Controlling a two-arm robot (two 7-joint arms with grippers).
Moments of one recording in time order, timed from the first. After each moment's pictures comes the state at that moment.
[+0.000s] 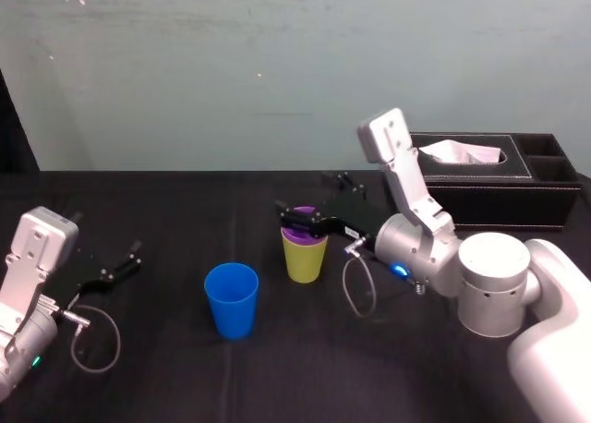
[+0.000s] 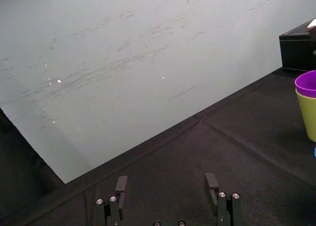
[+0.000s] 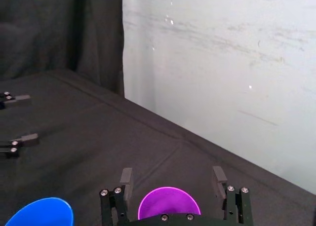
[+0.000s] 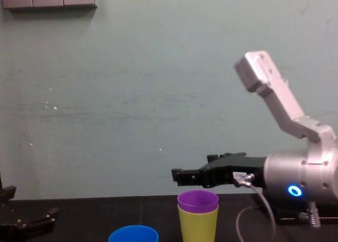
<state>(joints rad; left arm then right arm) -0.20 0.60 0.45 -1.41 -0.25 -0.12 0.03 0.50 0.18 -0.41 -1.24 0.17 0.19 0.38</state>
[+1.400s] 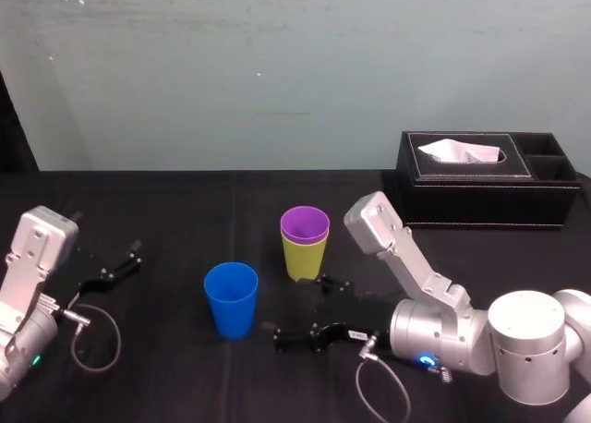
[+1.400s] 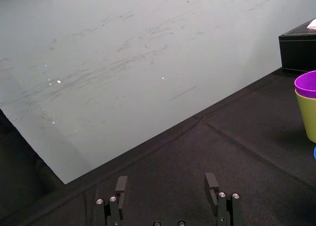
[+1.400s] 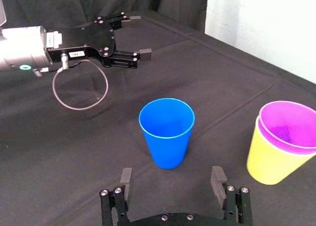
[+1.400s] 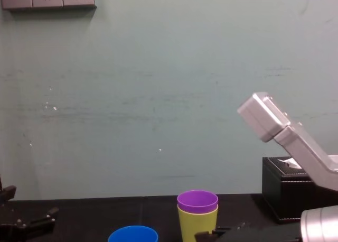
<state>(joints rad) -0.20 0.60 0.45 -1.41 -0.25 -0.12 0.03 0.35 0.41 -0.56 -1.50 0.31 0.36 0.55</state>
